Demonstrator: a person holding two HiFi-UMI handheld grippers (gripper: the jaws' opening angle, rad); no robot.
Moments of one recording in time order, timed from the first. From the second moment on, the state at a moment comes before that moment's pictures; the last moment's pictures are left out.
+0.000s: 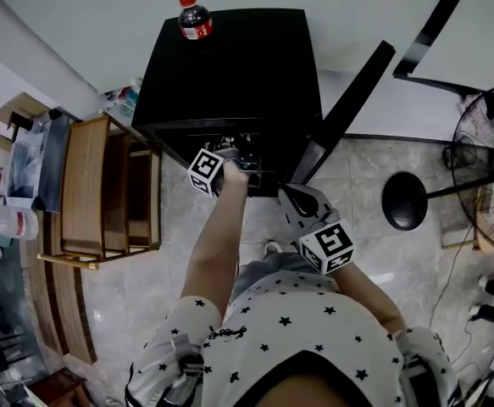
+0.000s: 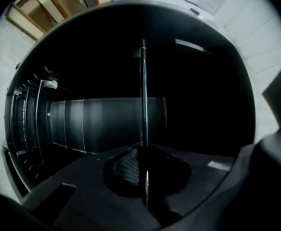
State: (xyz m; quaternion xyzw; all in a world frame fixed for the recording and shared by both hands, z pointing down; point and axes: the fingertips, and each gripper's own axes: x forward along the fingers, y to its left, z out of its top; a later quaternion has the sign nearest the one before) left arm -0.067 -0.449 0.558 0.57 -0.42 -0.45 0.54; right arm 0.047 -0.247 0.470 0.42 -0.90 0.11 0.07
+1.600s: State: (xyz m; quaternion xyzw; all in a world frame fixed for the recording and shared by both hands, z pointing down) left arm -0.084 -0.326 0.557 0.59 -0.39 -0.46 0.54; right arm 0.039 -0.198 0.475 0.47 -0.88 0.10 0.06
